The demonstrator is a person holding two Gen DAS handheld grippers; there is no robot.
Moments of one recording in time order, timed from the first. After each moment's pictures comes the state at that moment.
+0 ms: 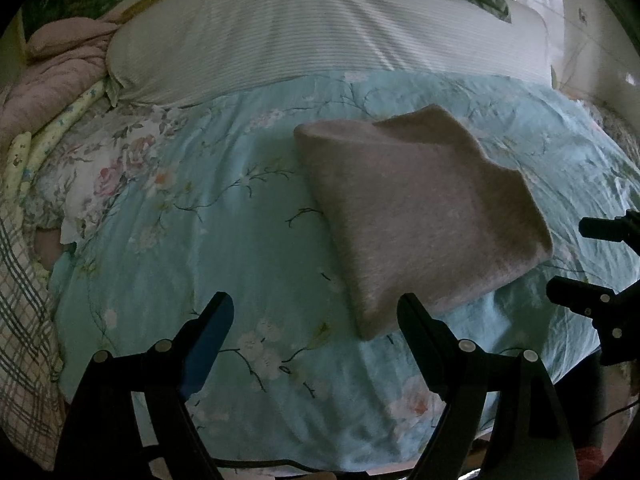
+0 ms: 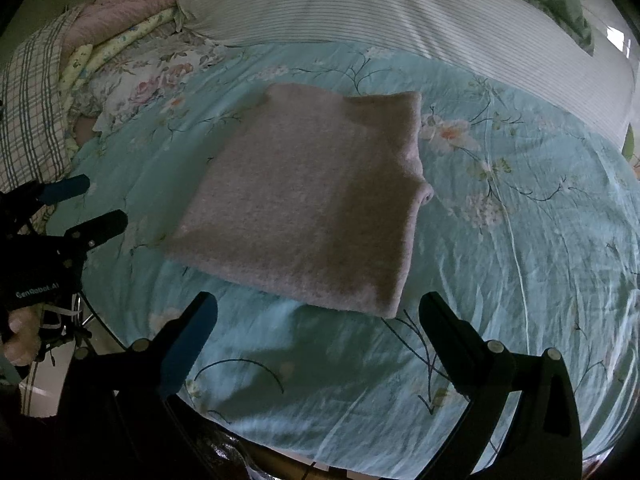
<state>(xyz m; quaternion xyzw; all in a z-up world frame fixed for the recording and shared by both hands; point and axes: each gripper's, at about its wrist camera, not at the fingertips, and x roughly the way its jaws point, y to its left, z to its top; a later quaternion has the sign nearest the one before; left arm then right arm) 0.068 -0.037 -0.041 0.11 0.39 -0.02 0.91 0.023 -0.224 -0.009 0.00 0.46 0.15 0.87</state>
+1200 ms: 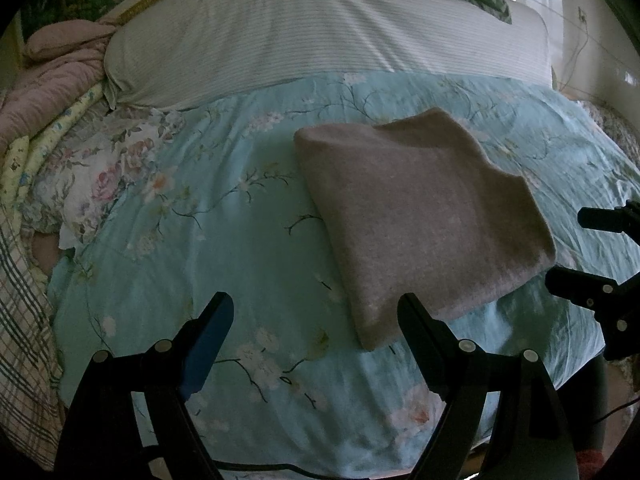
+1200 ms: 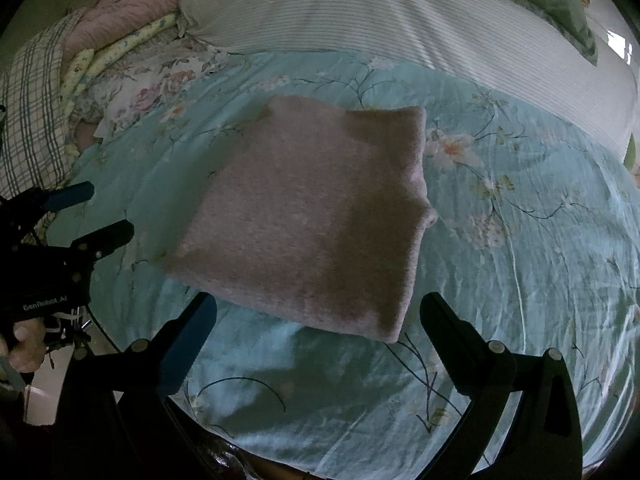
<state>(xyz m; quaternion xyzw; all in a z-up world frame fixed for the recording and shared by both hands) 0.075 -0.036 -0.040 0.11 0.39 -0.02 0.91 0.037 -0.222 -0.001 -0.01 0.45 0.15 0.88</state>
